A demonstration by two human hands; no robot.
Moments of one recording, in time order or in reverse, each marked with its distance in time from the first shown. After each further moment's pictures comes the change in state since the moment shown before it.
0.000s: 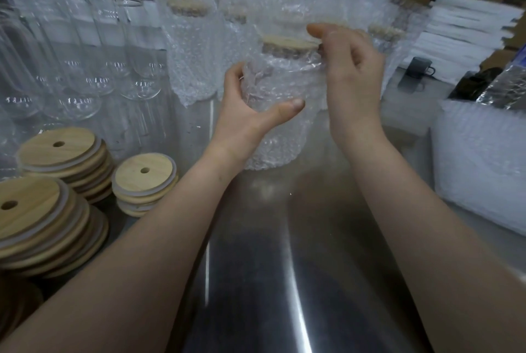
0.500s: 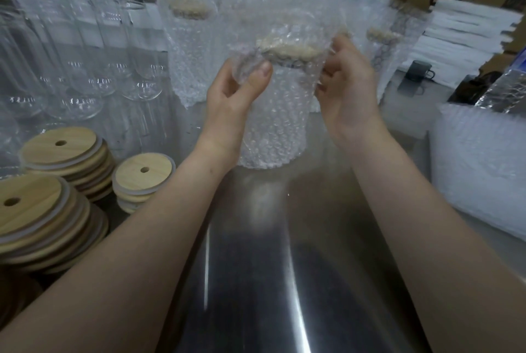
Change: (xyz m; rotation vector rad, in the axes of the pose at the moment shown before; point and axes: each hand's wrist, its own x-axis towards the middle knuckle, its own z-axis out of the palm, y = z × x) left_hand 0.004 0.012 -0.002 -0.261 0.085 0.018; right_hand 0.011 0.010 -0.007 0.458 -0.256 0.306
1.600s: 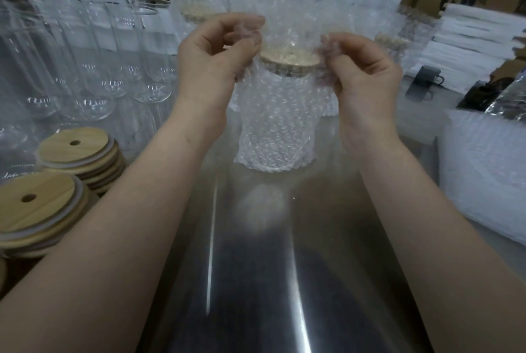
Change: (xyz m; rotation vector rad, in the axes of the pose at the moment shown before) left_hand 0.023 0.043 -0.010 0.143 0.024 0.167; right_hand 0.004 0.004 -0.004 -0.044 0.141 -0.234
